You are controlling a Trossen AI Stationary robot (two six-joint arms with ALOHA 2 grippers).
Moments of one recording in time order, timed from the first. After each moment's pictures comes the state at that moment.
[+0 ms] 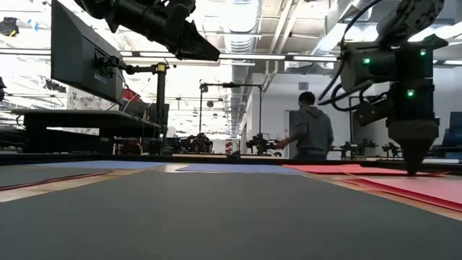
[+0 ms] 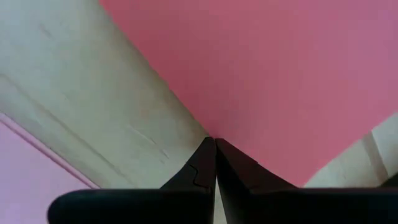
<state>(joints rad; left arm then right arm) 0.28 1.25 0.83 0.15 0.01 0.24 -0.04 1.41 0.63 -0.85 0.21 0.60</state>
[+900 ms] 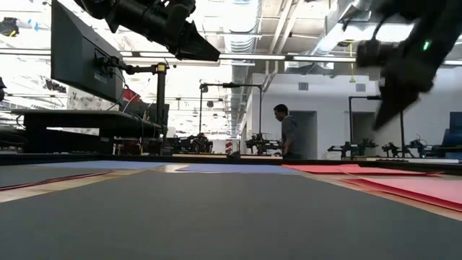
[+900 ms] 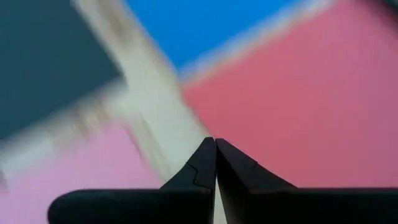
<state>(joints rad) 0.28 1.25 0.83 0.15 0.01 0.24 0.30 1.06 0.63 -0.66 0.57 0.73</state>
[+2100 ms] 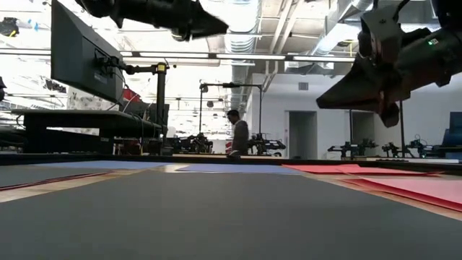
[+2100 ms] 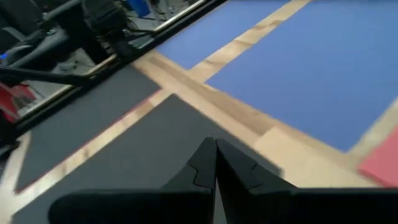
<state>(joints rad) 0.25 1.25 0.83 0.46 0.01 0.29 0.50 1.49 0.42 0.59 0.85 0.81</state>
